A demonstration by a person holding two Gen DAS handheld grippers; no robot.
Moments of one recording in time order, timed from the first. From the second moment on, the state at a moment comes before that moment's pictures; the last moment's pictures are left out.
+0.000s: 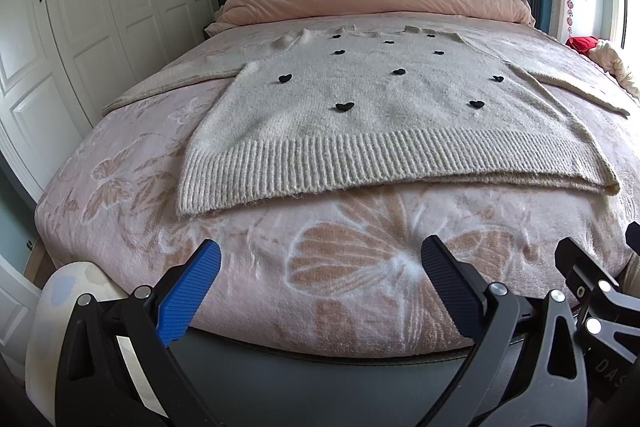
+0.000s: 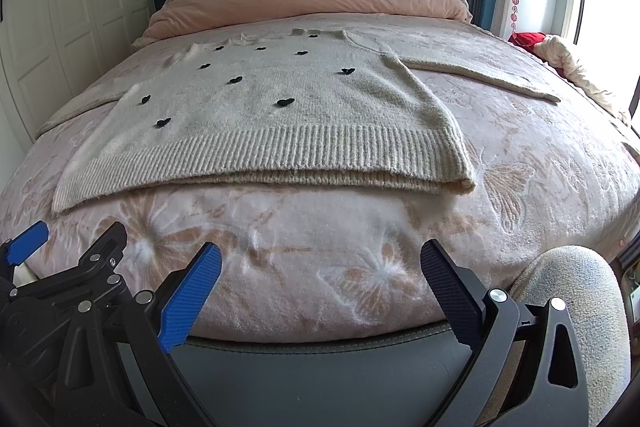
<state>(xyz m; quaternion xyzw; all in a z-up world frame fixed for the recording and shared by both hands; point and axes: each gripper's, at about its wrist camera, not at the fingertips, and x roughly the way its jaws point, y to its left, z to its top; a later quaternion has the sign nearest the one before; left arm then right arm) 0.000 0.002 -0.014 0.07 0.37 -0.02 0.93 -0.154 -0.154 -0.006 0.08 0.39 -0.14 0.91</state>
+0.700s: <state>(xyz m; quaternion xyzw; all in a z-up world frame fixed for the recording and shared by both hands) 0.054 0.004 0.035 0.06 0.36 -0.05 0.93 -0.078 -0.345 0.030 0.17 0.37 -0.18 0.90</state>
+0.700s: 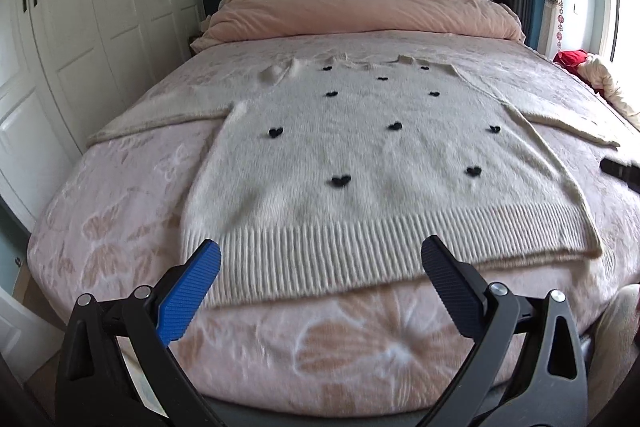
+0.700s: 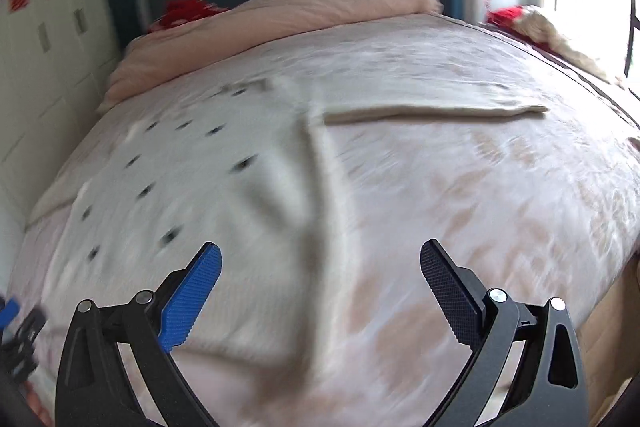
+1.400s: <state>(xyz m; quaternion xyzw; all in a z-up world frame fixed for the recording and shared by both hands) 0.158 -0.052 0.021 0.07 0.41 -0.07 0.91 0.040 -0.682 -0.056 0.40 0.35 -0.32 0.79</state>
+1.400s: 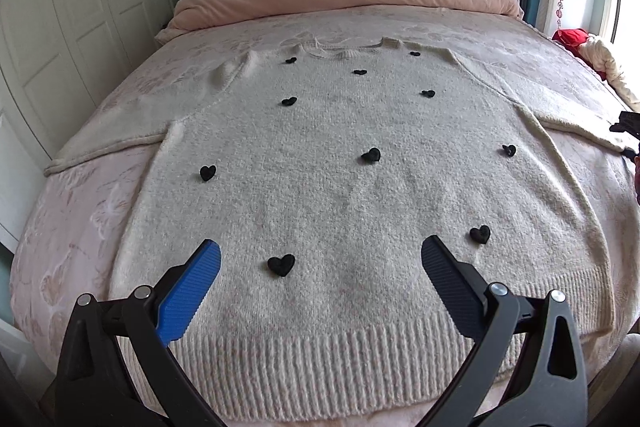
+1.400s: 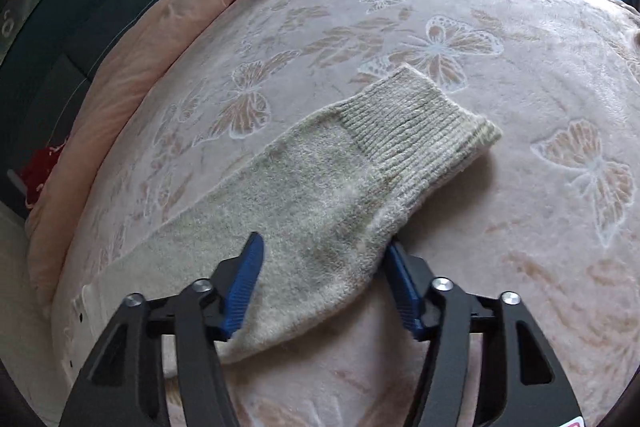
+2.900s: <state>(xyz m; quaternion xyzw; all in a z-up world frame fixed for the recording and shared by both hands) 0.412 0.014 0.010 -0.21 0.41 -0.10 0.88 0.207 -0.401 -0.026 0.21 0.41 -0.01 0.89</state>
